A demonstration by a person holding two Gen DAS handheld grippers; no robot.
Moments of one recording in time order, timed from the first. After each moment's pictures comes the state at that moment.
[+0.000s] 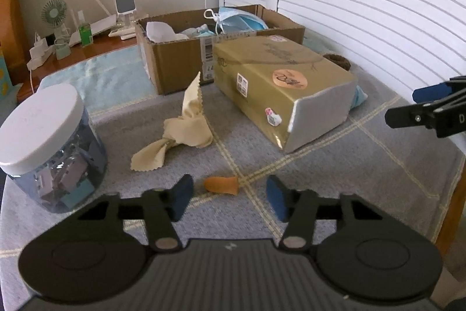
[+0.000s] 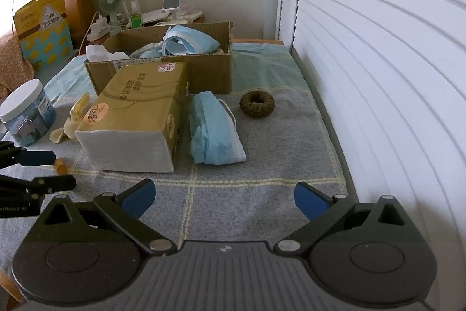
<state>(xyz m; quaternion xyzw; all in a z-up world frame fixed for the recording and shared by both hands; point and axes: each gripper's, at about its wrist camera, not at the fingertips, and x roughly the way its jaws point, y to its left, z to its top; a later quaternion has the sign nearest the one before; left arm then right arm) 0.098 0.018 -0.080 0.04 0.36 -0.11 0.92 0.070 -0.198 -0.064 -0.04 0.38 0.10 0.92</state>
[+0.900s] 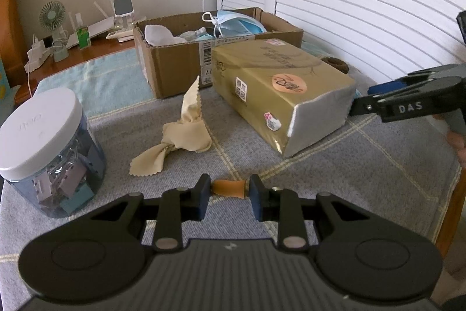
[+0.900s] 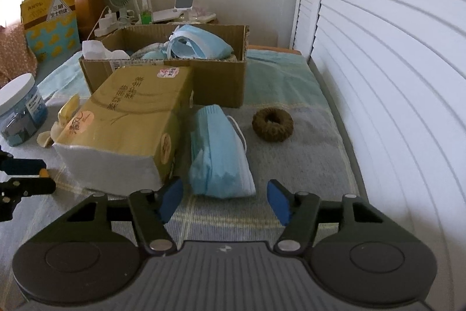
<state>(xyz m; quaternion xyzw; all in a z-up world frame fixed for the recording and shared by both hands) 0.100 0.020 -0.078 0.03 0.36 -0.12 0.92 0.111 -0.185 -0.080 -0.07 0.36 0.13 0.92</state>
